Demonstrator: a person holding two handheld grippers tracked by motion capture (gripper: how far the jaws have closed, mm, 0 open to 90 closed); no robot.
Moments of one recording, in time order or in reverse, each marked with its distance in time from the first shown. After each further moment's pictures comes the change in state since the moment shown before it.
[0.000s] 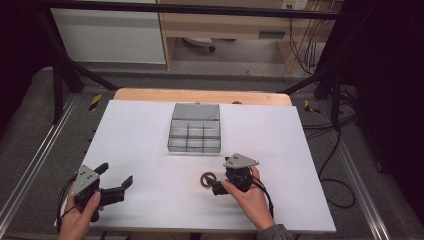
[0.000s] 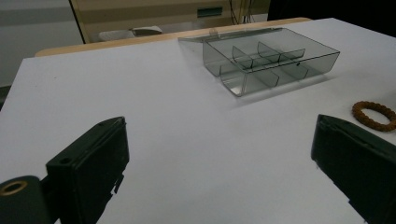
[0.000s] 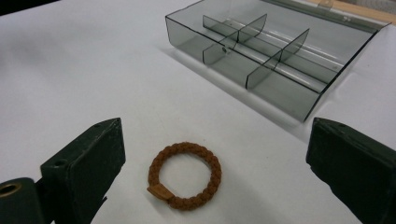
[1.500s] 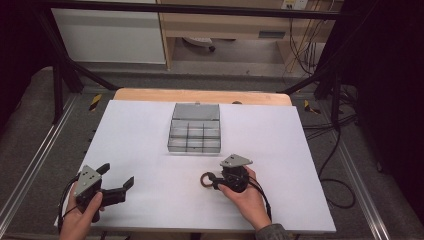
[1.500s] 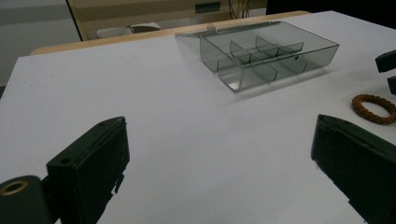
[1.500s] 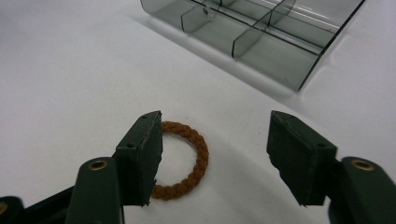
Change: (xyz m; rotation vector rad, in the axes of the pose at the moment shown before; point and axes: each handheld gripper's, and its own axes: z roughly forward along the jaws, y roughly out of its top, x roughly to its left) left arm -0.002 -0.001 0.002 0.014 0.000 0.015; right arm 0.000 -0.008 0.016 0.102 -0.076 0.037
